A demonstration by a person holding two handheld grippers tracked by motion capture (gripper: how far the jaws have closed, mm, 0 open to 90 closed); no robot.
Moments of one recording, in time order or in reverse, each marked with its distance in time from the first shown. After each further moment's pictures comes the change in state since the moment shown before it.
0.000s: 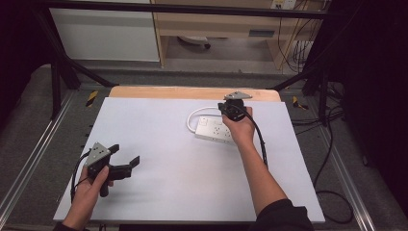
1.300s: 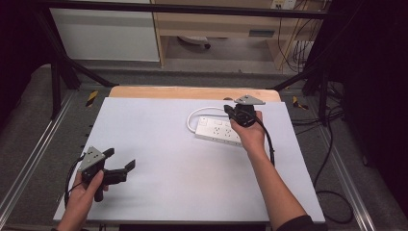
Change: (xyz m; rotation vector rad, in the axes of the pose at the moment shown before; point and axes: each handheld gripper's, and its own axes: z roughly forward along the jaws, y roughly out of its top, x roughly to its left) left arm 0.001 -0.003 -0.013 0.003 0.004 -0.014; right arm -0.004 -0.006 -0.044 -0.078 0.038 -0.004
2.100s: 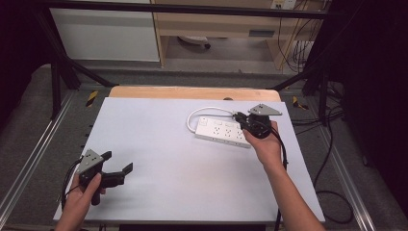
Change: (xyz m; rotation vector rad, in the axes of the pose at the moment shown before) left arm 0.001 -0.008 -0.009 0.042 0.024 0.009; right arm -0.007 -0.014 -0.054 -0.009 -0.009 -0.043
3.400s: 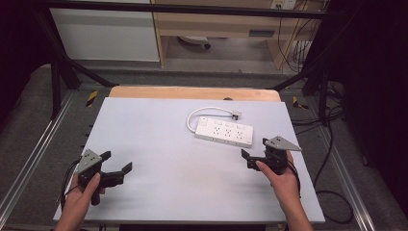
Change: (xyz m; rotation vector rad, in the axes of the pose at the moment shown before) left arm 0.001 0.000 -0.001 -0.012 0.007 -0.017; right arm 0.013 -0.073 -0.068 0.030 -0.010 0.099
